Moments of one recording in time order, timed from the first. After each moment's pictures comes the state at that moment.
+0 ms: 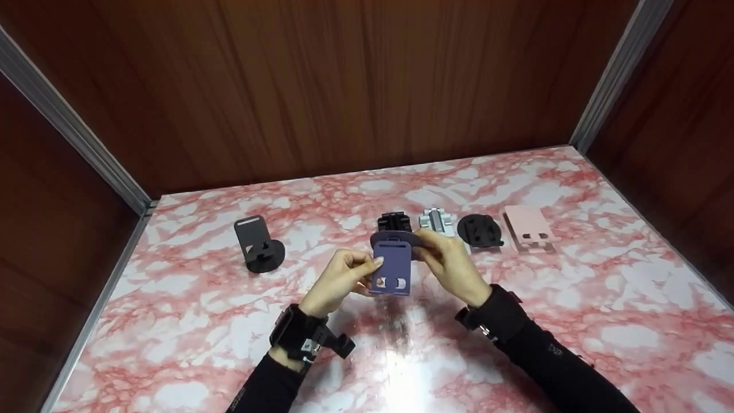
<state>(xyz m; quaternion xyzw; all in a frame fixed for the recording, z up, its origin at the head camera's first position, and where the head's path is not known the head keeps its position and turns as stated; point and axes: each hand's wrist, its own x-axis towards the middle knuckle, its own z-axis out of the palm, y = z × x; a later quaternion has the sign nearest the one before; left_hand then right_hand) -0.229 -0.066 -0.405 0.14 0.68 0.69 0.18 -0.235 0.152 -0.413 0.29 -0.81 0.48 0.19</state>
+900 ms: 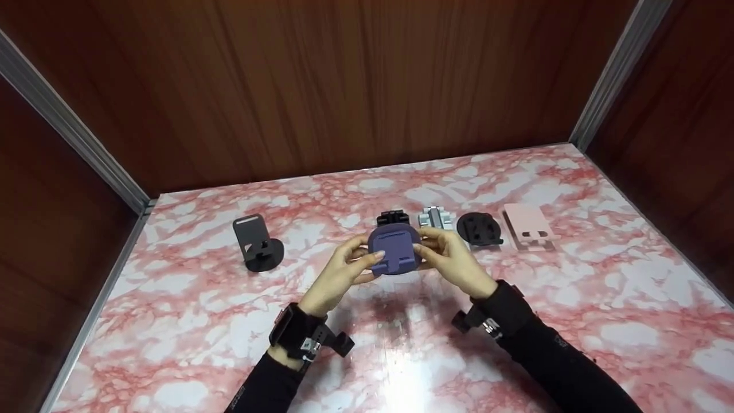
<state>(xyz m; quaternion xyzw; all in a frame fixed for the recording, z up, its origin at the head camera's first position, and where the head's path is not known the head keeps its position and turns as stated) -0.228 -0.065 -0.400 0.14 0.66 0.71 0.17 -0.235 0.157 -0.403 0.19 -0.73 0.66 -0.08</state>
